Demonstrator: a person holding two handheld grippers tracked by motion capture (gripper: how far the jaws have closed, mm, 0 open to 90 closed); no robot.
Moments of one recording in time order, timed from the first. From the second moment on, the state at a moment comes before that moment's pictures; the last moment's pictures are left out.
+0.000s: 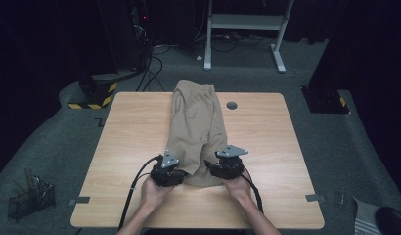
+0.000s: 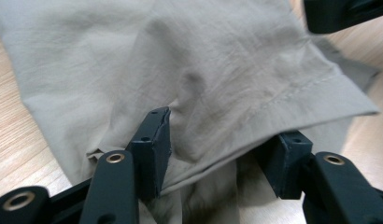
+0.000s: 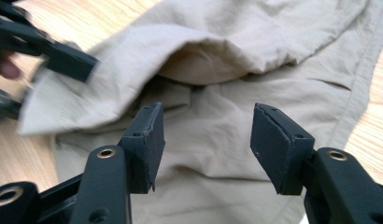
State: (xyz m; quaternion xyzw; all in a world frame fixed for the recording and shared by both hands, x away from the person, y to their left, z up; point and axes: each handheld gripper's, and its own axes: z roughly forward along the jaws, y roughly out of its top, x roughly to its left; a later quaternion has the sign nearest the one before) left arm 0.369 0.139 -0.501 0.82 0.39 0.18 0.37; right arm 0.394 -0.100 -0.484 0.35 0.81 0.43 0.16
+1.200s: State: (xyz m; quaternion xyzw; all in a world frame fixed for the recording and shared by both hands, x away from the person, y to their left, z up) left arm 0.374 0.121 -0.515 0.84 0.39 0.22 0.32; right arm 0.393 -0.071 -0.480 0.33 0.82 0.47 0.09
